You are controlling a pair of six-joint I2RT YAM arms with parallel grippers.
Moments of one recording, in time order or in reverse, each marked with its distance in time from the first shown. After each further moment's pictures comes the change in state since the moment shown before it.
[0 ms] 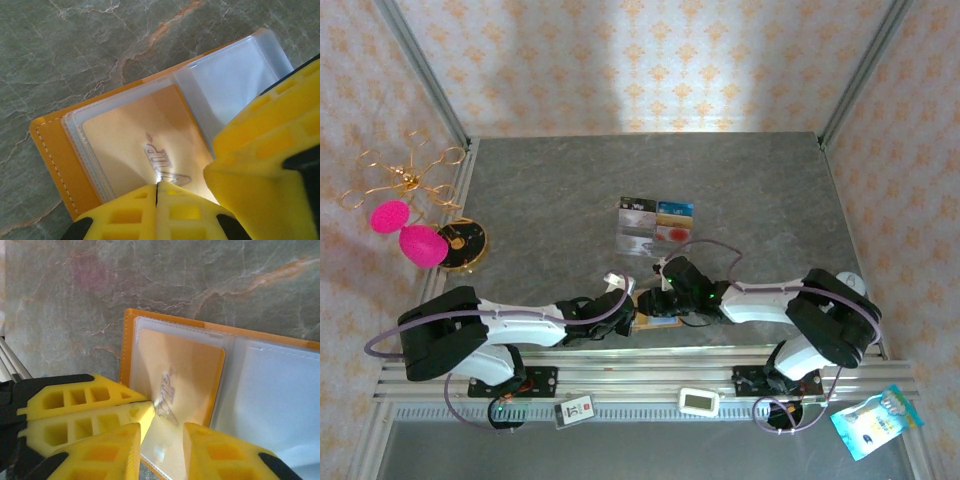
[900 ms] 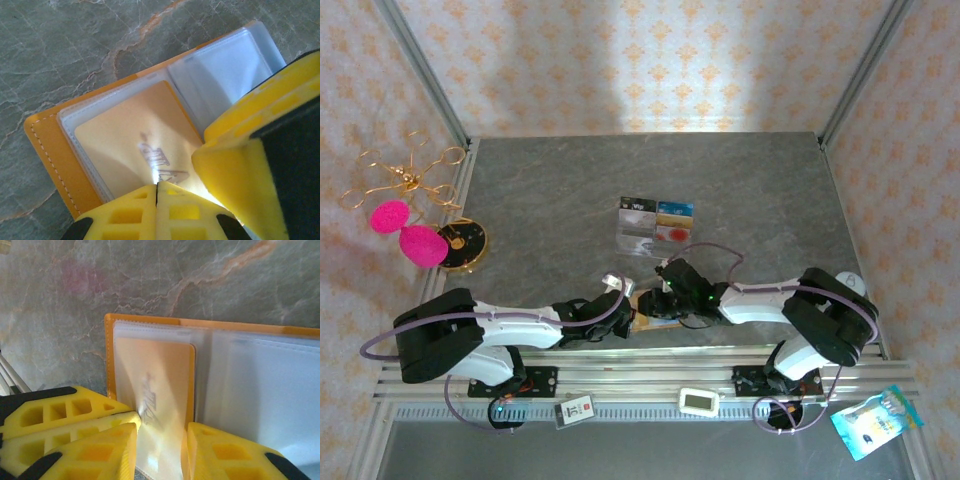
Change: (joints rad) left arm 0.000 -0.028 -0.026 0.018 0.031 0.001; right arm 0.016 0.016 -0.011 0.010 0.023 0.078
